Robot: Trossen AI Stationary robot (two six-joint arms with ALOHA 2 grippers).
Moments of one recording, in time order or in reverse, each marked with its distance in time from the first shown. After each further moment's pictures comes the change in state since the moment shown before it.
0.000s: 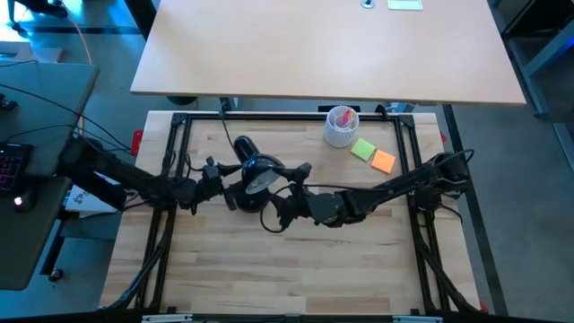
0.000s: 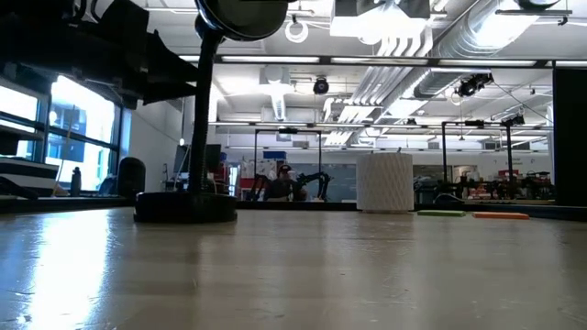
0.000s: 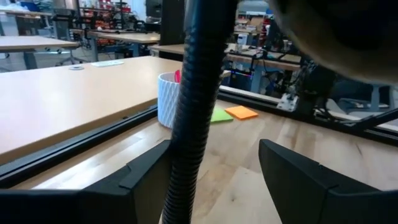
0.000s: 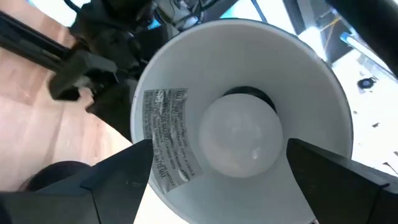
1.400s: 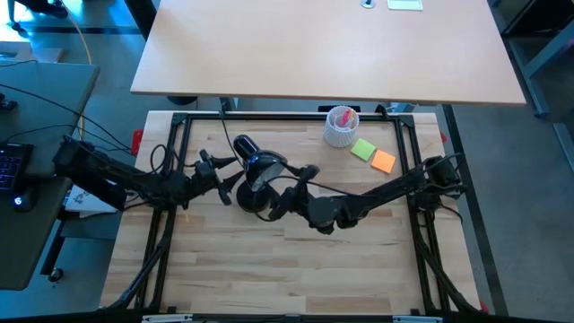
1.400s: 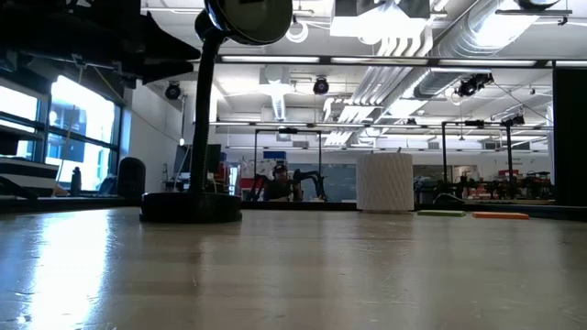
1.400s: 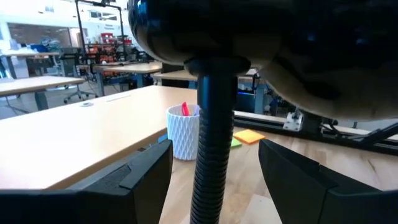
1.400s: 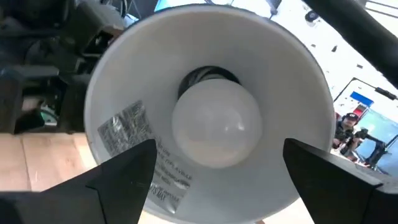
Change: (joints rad) left arm 0.043 -0.152 0.000 -0.014 0.038 0.189; right arm 0.008 0.084 0.000 0.225 0.232 0.245
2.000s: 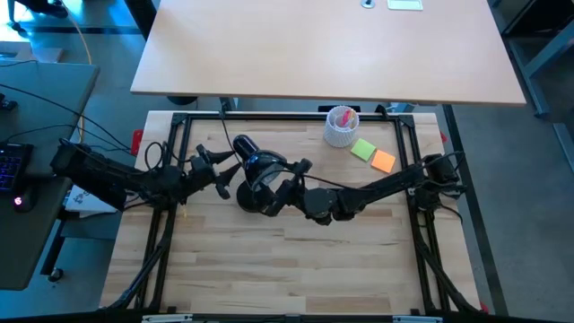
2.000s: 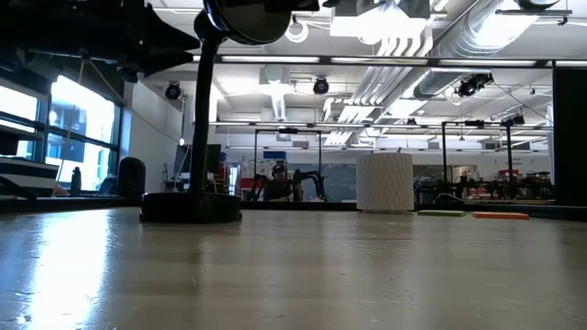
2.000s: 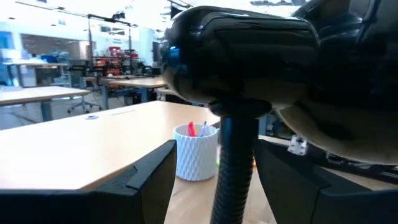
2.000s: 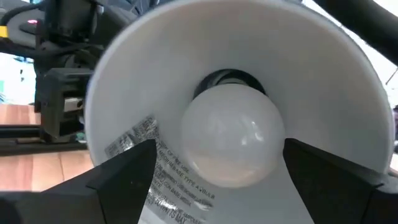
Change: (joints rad) left arm 0.062 -0.036 0.000 0.060 0.042 0.021; right arm -0.064 0.000 0.000 -0.024 -0.171 0.146
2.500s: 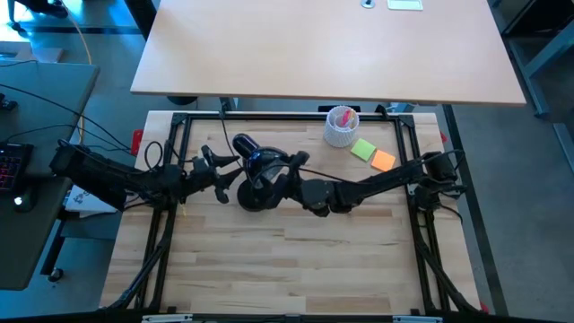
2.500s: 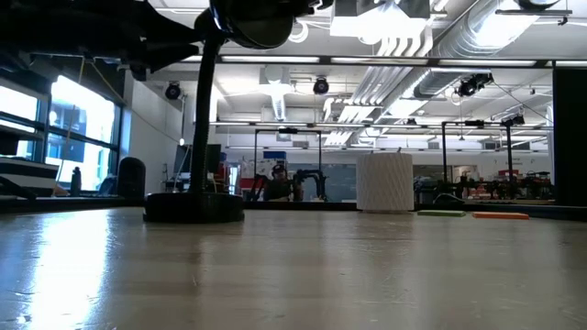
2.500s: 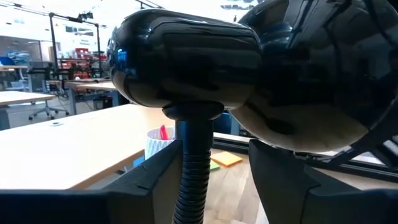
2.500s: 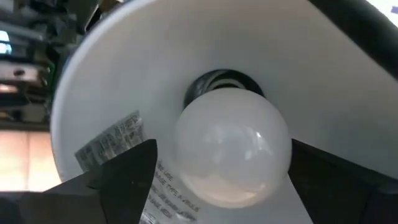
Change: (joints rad) left arm 0.022 0.001 0.000 0.000 0.148 -0.017; right arm -0.054 0.000 0.000 0.001 -0.050 -0.154
